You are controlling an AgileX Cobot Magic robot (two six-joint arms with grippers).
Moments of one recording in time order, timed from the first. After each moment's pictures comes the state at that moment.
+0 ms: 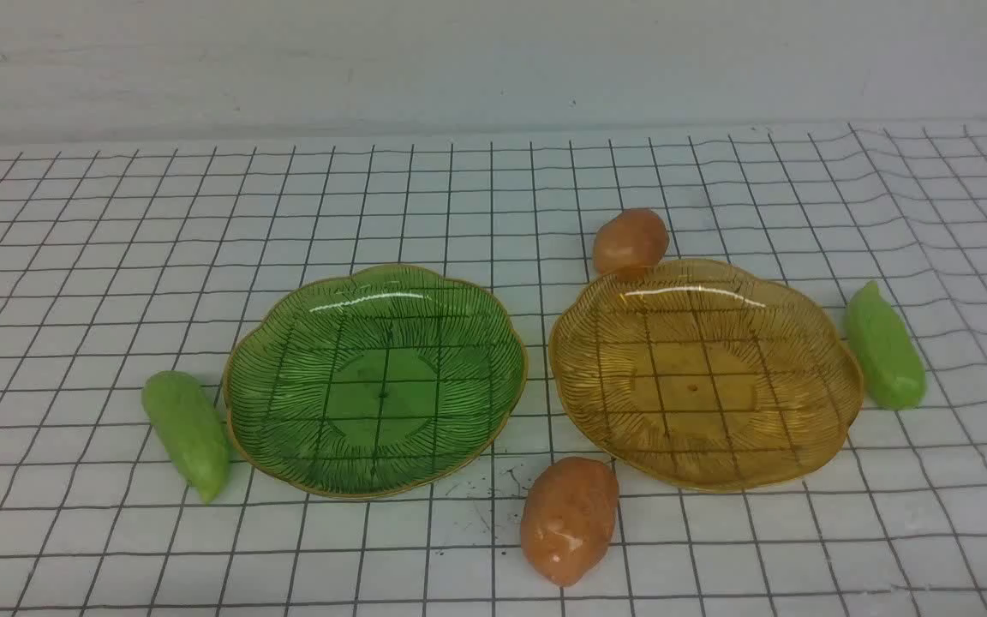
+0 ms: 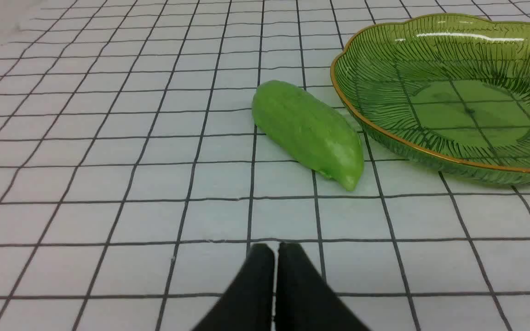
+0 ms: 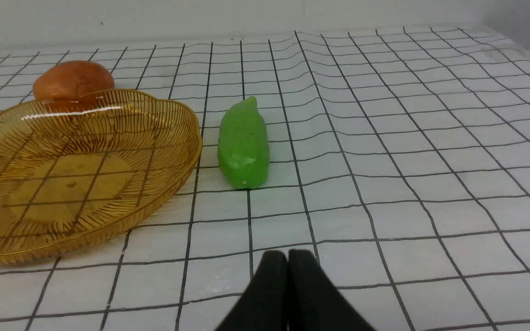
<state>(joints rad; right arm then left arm) -0.05 -0.01 0.02 -0.14 0.40 0.18 0.02 -0.01 0.03 0.03 0.38 -0.01</state>
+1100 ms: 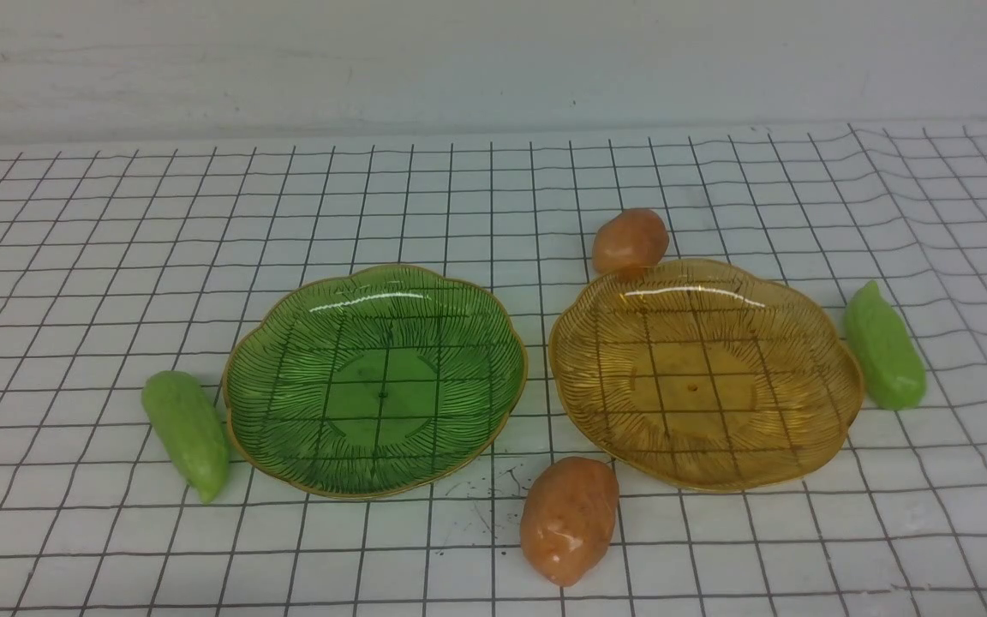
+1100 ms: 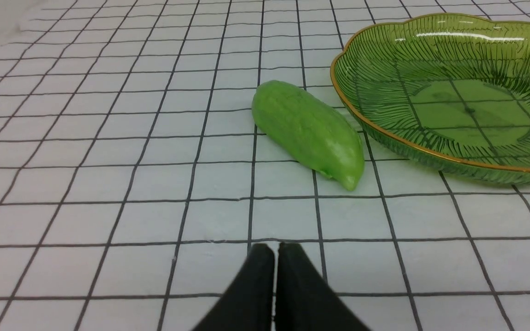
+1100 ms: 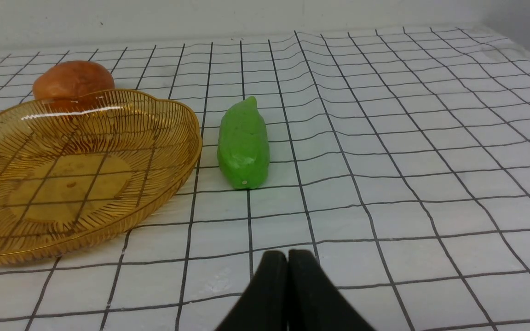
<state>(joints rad) -0.05 -0.01 0.02 -0.14 0.40 0.18 0.02 -0.01 0.03 0.04 0.38 -0.01</state>
